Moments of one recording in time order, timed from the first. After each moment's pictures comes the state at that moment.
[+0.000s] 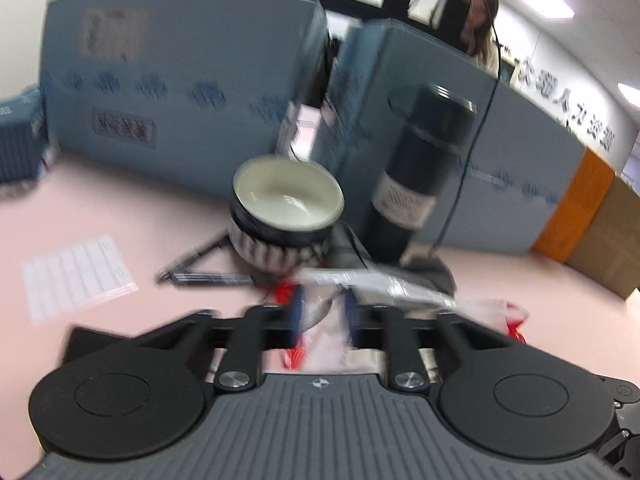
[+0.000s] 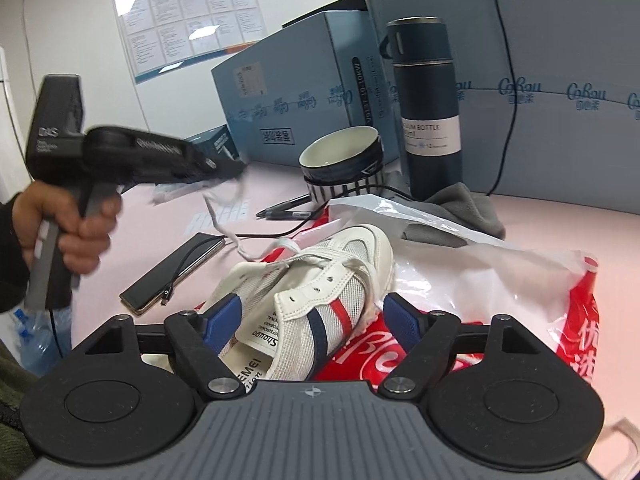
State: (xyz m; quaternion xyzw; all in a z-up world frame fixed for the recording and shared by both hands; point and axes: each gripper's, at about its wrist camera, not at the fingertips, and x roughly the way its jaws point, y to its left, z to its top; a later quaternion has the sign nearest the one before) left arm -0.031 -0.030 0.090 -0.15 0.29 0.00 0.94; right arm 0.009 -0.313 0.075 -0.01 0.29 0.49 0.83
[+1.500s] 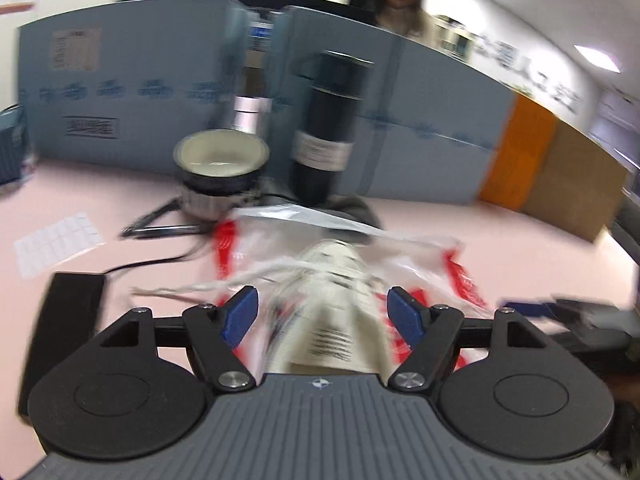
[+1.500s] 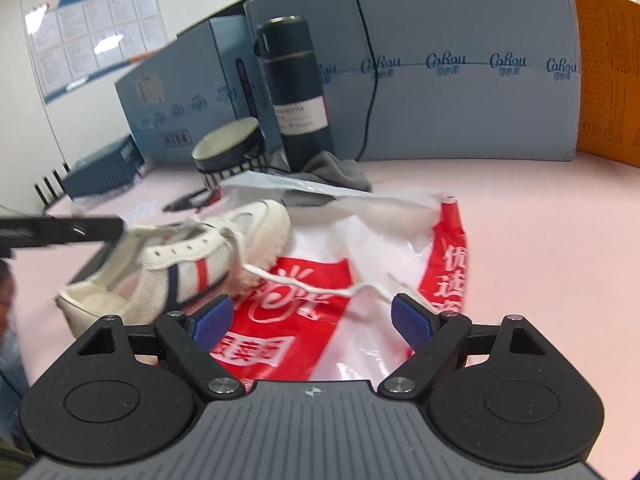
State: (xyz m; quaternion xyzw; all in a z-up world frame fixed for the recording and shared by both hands) left arm -0.112 -0.099 0.089 -0.08 0.29 -0.06 0.95; right arm 0.002 -0.377 0.069 -0.01 0.31 0.35 0.88
